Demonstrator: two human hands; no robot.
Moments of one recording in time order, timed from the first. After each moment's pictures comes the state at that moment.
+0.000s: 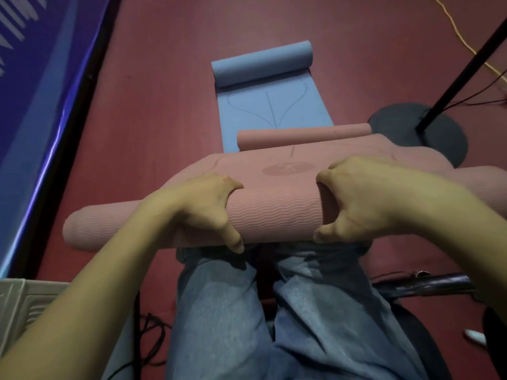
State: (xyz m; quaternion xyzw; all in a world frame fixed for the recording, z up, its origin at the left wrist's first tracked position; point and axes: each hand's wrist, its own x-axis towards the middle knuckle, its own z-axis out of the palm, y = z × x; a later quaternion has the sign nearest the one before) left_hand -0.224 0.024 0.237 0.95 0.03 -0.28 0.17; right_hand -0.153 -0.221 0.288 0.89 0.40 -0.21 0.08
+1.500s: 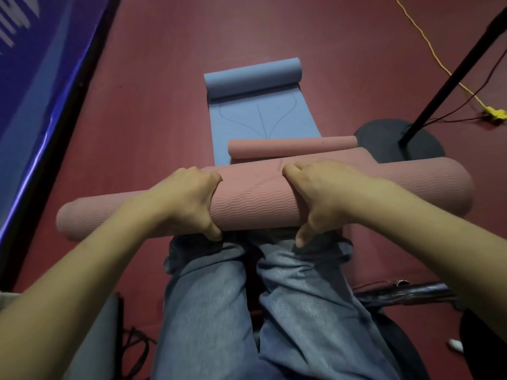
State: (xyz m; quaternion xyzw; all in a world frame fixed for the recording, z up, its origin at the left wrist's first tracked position) left_hand -0.217 0.025 0.247 0.98 0.02 -0.20 0.00; right_hand -0.125 -0.204 0.260 0.88 0.43 -0.18 0.07
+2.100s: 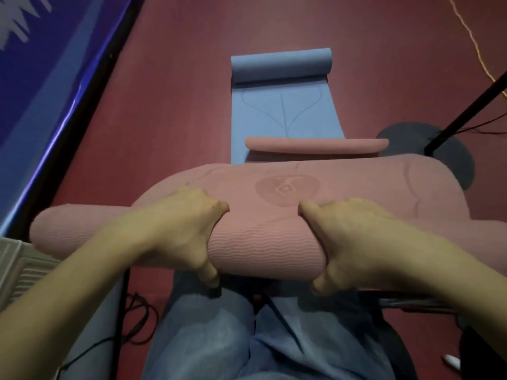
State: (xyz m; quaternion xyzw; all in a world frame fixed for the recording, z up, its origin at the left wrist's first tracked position) left_hand -0.285 -0.005 0.261 0.95 0.03 -0.30 0.02; right_hand -0.181 -0.239 0.268 0.84 0.50 -0.21 0.06
